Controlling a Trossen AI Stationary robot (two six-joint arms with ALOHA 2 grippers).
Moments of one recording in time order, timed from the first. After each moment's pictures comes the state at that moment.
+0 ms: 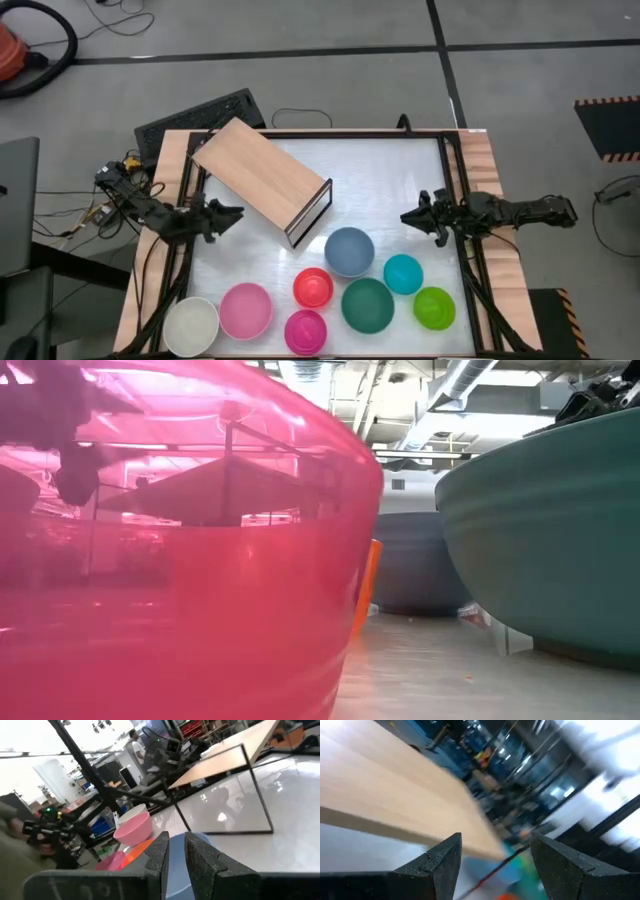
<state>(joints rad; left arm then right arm) -0.63 0.10 0.02 0.21 -0.92 -0.75 0.09 0.01 0.00 0.05 0.04 0.53</state>
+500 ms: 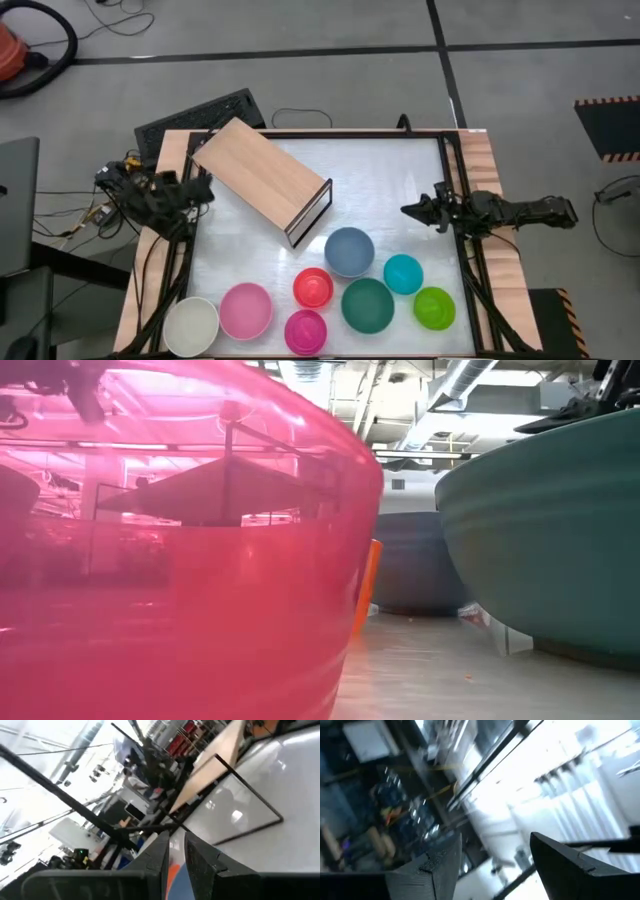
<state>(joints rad) -0.63 0.10 0.04 1.06 -0.80 -0.44 0.07 0.01 0.01 0.11 0.14 0.89</state>
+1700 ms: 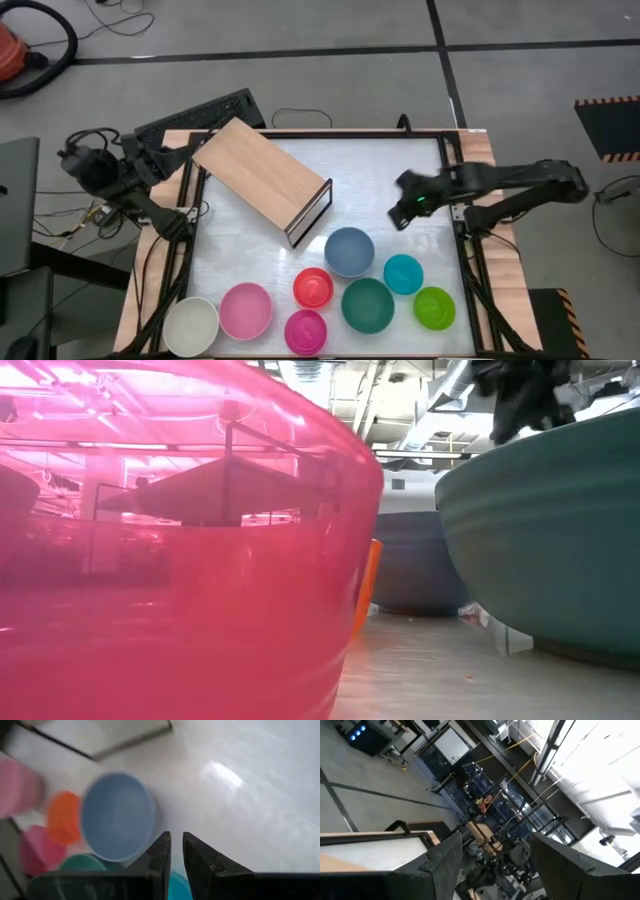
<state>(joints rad) -0.63 0.37 0.87 -0.13 -1.11 -0.54 0.07 1.13 1.07 -0.99 0.08 0.95</state>
